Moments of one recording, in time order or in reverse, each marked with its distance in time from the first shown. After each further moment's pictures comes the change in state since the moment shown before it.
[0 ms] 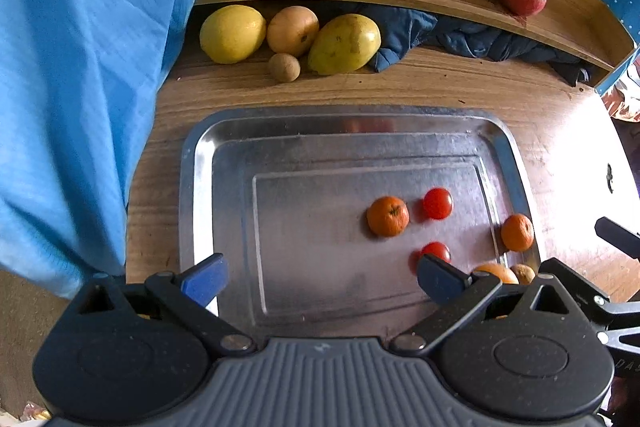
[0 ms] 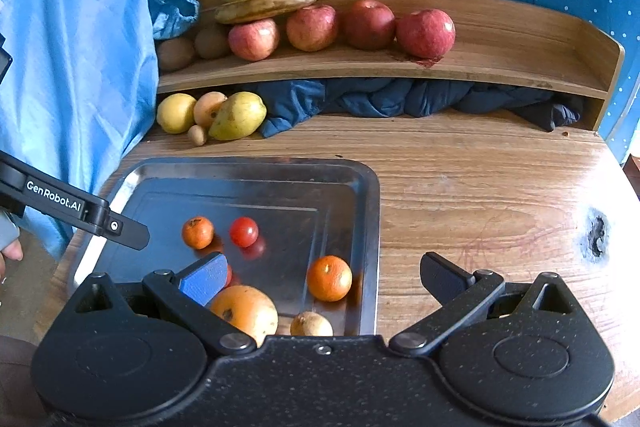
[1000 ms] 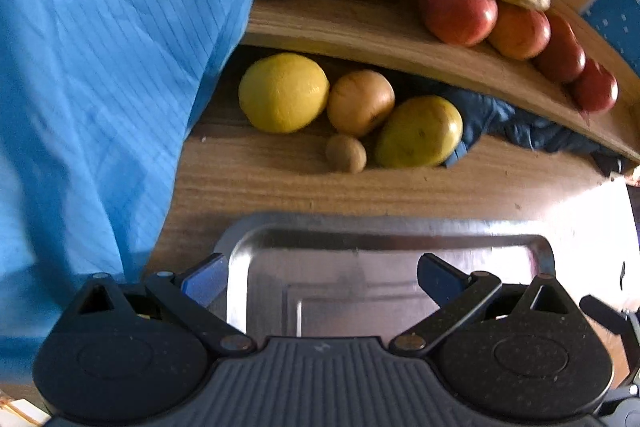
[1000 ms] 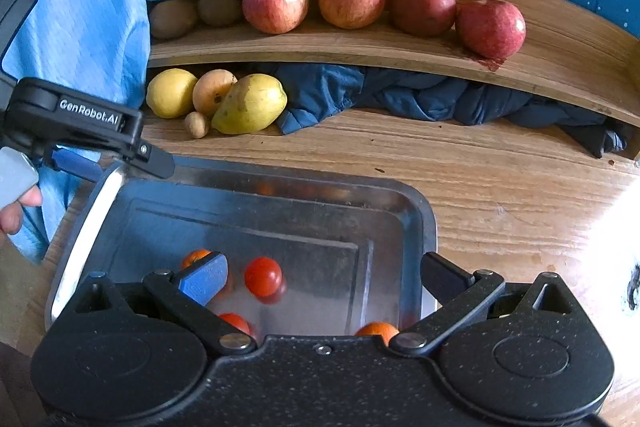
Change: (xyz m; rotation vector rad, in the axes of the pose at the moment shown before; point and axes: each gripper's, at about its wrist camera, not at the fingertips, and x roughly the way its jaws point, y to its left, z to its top) left arm 0.047 0.057 0.061 -0.146 -0.046 -0.047; right arm 0.068 0.040 0.046 -0.068 0.116 -0.032
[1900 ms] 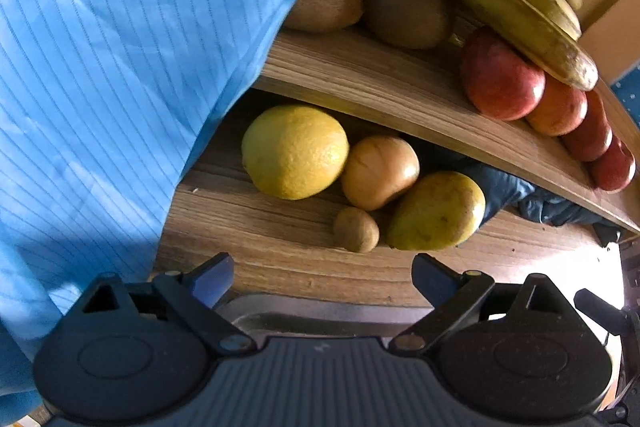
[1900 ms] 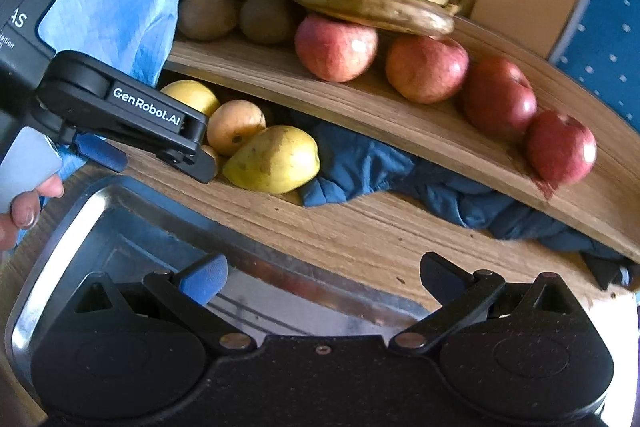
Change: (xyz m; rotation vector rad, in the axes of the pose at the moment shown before) left arm 0.022 0.022 0.031 -0.124 -0.054 -0.049; right arm 0.043 0.040 0.061 -0.270 -0.028 -0.036
